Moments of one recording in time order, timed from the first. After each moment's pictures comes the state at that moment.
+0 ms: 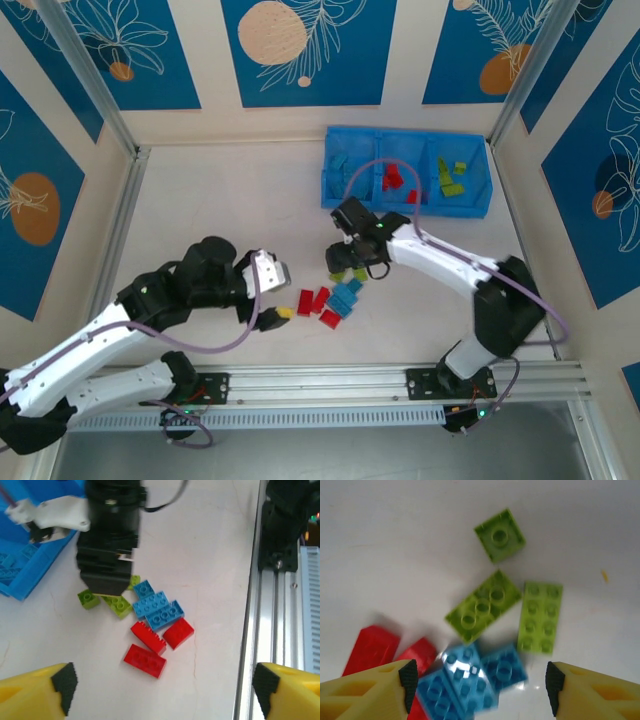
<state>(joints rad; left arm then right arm) -0.92 0.84 0.96 -0.77 0.23 0.34 0.70 1.60 1.18 -0.78 0.04 0.38</state>
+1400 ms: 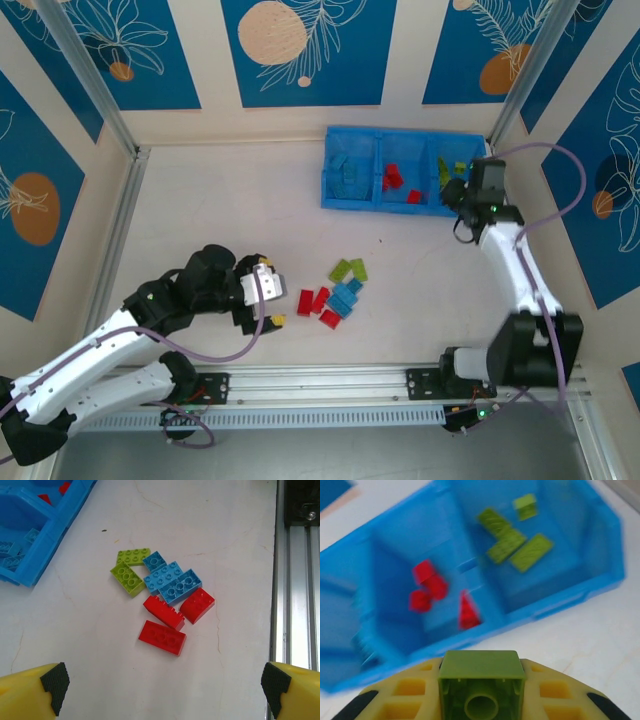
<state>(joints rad) -0.85 0.80 0.83 -0.72 0.22 0.47 -0.09 1.36 1.12 -0.48 0.02 0.51</state>
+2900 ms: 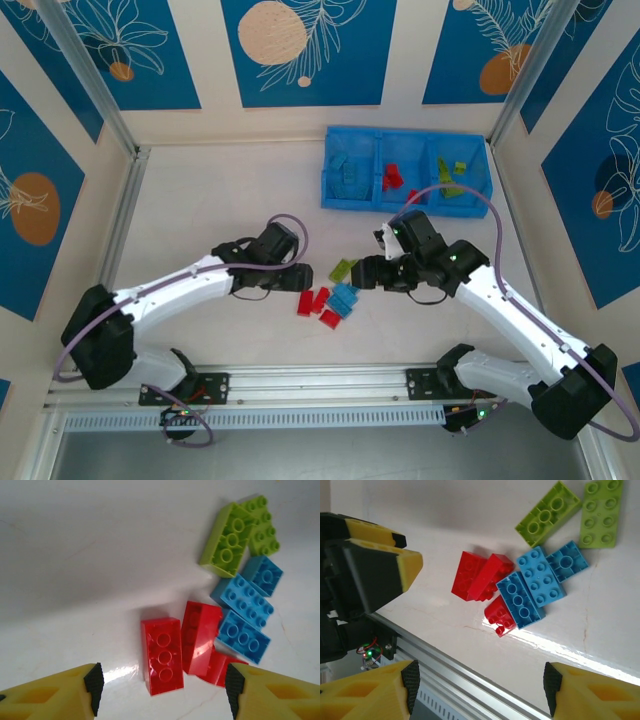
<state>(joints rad) -0.82 1.41 0.96 -0.60 0.05 -0.68 0.59 1.04 0.95 -0.91 -0.36 0.59</state>
